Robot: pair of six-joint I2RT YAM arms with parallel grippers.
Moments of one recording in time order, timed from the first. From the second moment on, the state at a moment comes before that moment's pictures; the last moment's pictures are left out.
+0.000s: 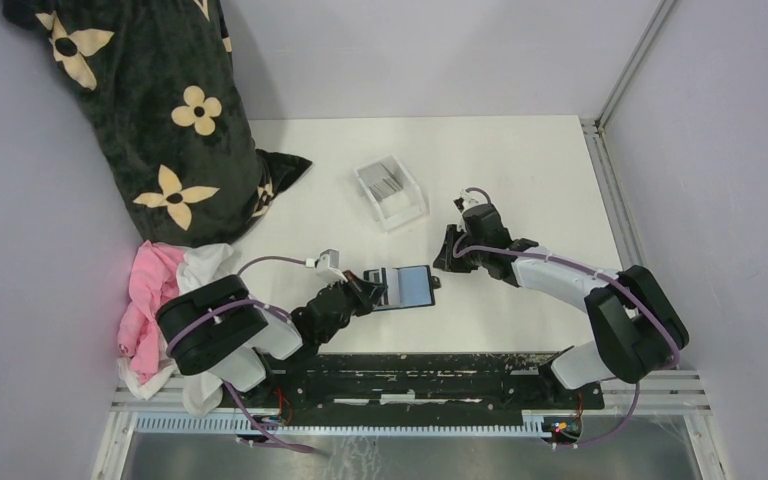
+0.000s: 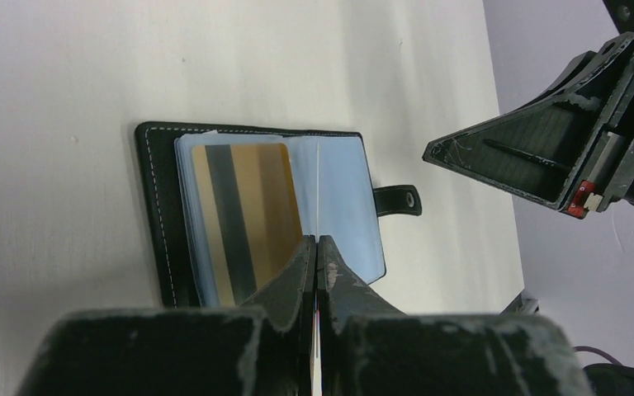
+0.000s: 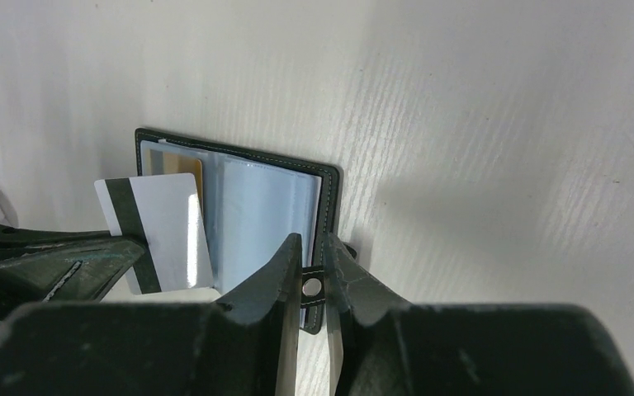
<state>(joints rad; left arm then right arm) -0.94 1.51 0.14 1.07 -0.36 -1.03 0.54 1.45 0.72 -0.05 -0.17 0.56</state>
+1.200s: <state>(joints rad) -0.98 1.69 0.17 1.16 -0.46 -1.26 0.54 1.54 0.72 -0.06 -0.15 0.55</state>
